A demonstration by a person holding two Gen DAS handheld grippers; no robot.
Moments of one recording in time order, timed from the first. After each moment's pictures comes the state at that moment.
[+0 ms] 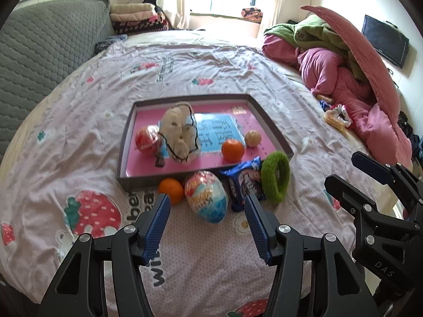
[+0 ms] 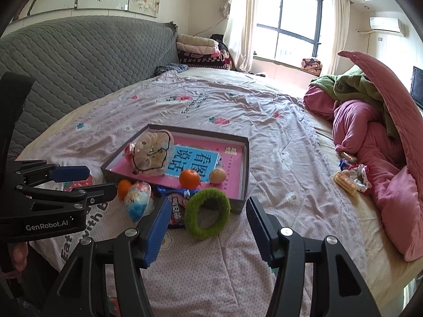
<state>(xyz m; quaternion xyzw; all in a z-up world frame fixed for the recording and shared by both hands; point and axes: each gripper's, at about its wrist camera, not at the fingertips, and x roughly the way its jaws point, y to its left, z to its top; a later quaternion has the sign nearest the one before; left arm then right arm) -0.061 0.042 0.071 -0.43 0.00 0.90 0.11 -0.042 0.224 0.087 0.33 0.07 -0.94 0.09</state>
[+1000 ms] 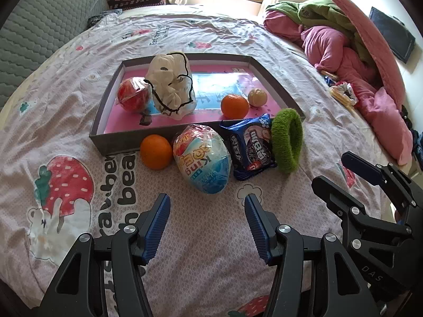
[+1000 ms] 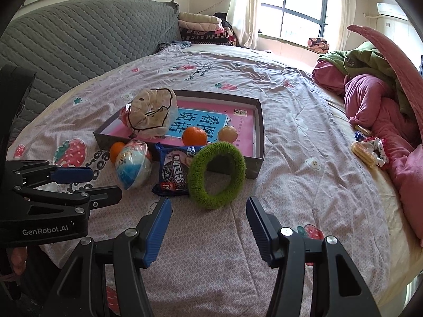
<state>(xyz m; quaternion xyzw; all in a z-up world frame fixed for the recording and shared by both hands) -0.072 0.047 0.010 -0.49 -0.01 0.87 0.12 -0.053 0.223 0.026 0.39 0.07 -0.91 0.10</state>
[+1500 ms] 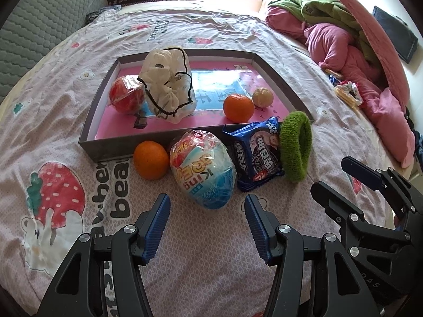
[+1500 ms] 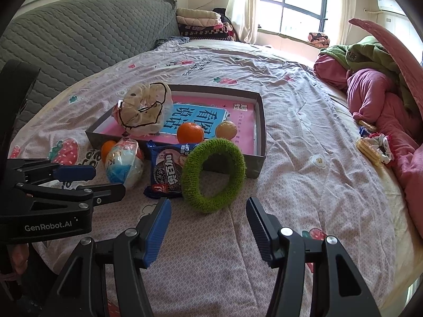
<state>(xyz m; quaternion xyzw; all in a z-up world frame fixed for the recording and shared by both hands) -0.095 0.051 -0.001 -0.49 -0.01 0.86 0.12 -0.070 0.226 0.015 0.40 0.06 -0.91 0.10</state>
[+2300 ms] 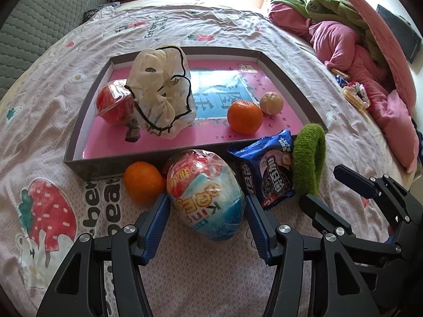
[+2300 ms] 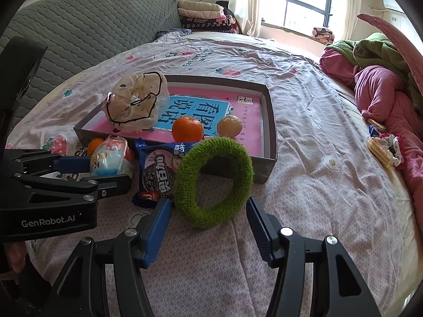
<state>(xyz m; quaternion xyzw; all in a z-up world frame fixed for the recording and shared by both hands) -0.127 0.058 -0.012 -0.50 -0.01 0.86 0.11 -0.100 0.222 -0.005 0.42 0.07 -0.90 0.11</state>
